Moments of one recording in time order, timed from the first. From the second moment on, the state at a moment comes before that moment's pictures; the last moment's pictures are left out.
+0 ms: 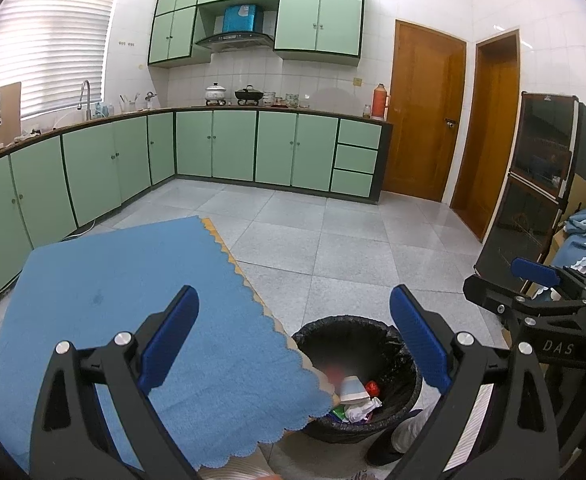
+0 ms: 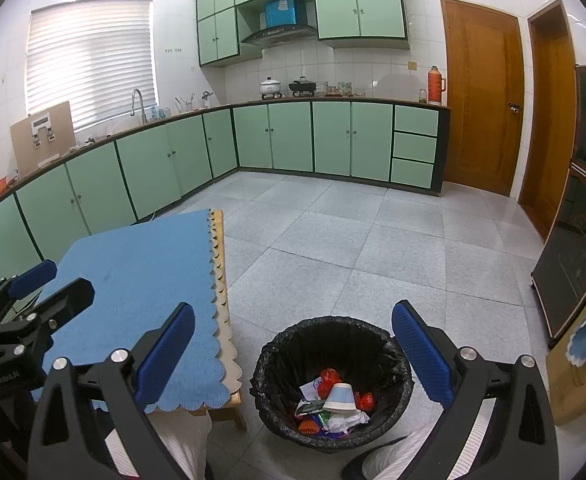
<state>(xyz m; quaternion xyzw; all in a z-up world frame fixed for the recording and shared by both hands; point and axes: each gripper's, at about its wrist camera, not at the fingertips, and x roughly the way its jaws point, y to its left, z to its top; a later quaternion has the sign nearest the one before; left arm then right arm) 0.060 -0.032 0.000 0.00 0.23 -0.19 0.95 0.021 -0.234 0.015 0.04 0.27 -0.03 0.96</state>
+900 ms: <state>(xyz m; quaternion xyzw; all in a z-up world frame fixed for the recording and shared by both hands) 0.063 -0.033 0.000 0.00 0.24 -0.19 0.95 0.022 -0.233 0.018 0.05 0.27 -0.03 0.96</state>
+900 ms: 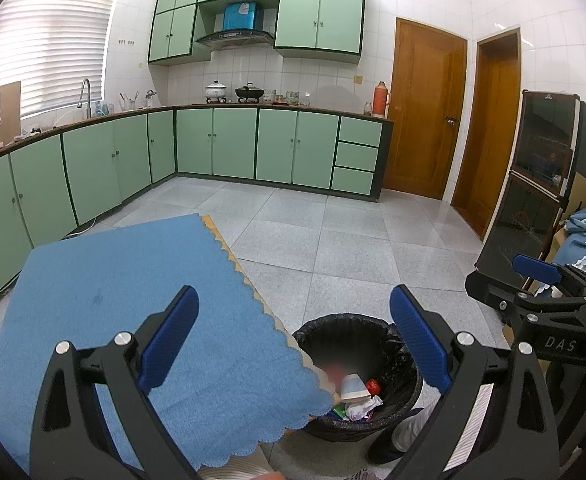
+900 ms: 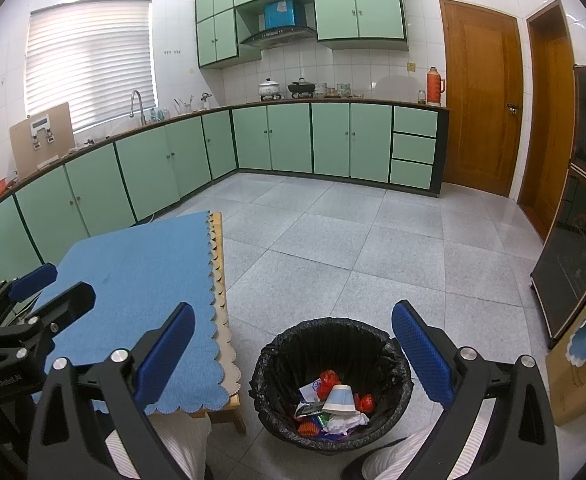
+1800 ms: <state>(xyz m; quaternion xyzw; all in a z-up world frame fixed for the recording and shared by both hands) 0.067 -0.031 -0.012 0.00 0.24 -0.19 0.95 0.023 -0.233 0.016 0.05 0.27 -0.03 0.96</state>
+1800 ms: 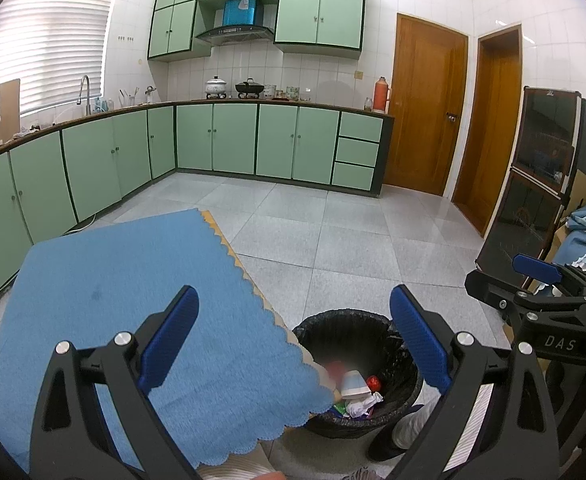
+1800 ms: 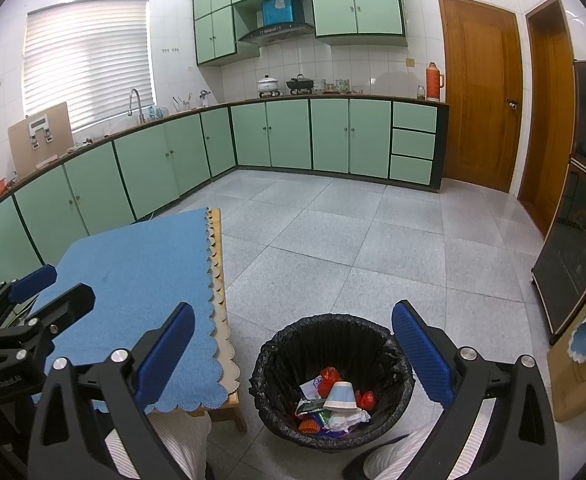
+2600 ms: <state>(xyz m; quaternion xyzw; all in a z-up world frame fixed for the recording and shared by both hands) 0.066 -0.032 -0.013 0.00 0.25 -0.19 0.95 0.022 -0.234 0.013 0.05 0.27 -0.03 0.96</state>
